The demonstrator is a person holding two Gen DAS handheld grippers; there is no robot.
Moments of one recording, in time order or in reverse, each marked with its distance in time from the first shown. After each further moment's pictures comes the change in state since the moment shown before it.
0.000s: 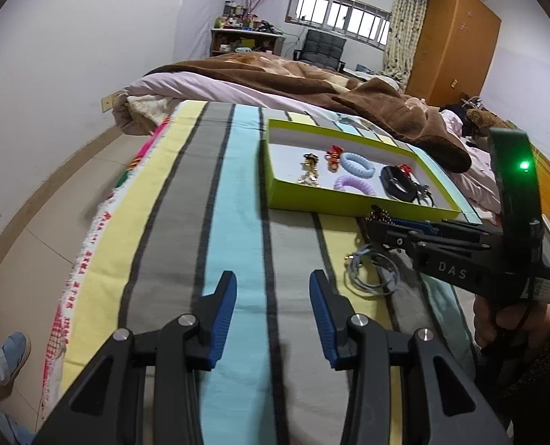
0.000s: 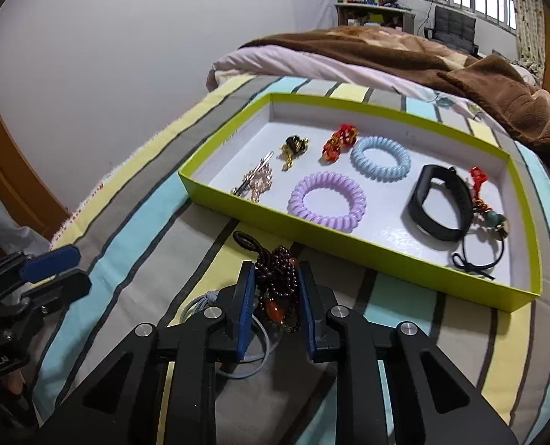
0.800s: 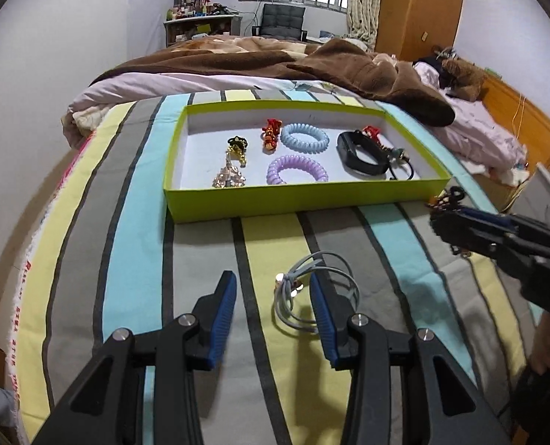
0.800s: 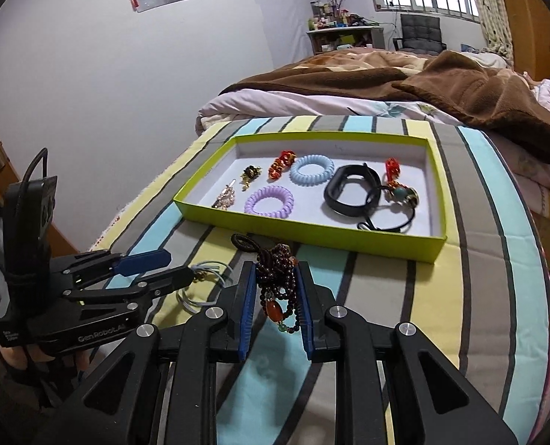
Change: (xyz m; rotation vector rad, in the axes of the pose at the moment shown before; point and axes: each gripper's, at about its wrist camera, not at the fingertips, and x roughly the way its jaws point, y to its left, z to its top) left arm 0.056 -0.066 0.018 0.172 0.100 -0.017; right arm -0.075 -0.047 -0.035 0.127 -0.127 0.017
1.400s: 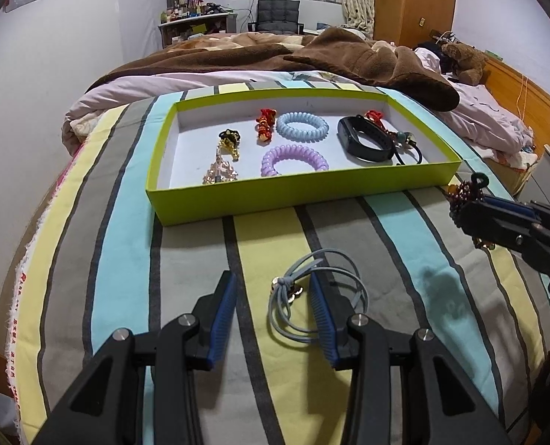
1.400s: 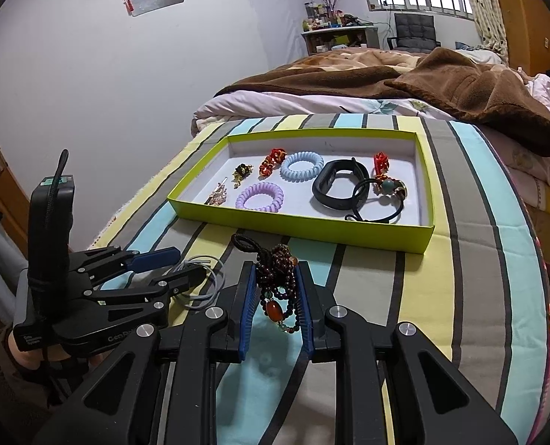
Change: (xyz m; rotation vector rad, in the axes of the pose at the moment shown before) left arm 0.014 -0.008 0.000 0.043 0.010 0.041; right arm -0.003 -0.007 -0.004 0.008 -0.007 -0.012
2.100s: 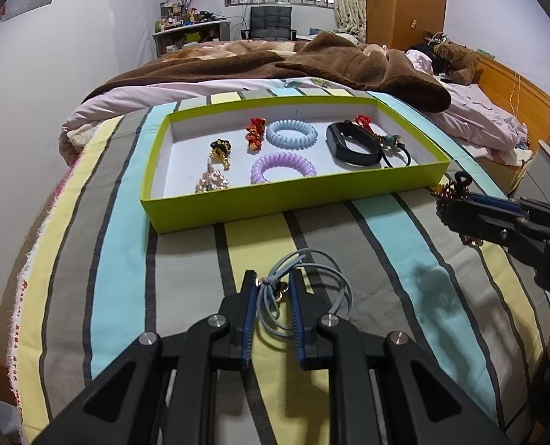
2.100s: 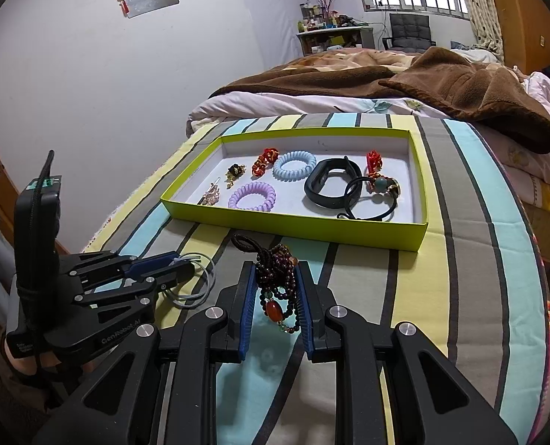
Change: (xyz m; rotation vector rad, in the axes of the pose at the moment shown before) left arm -0.008 -0.006 0.001 0.029 -0.029 -0.007; right arm 0.000 -0.003 -0.002 0.012 -0.006 -0.012
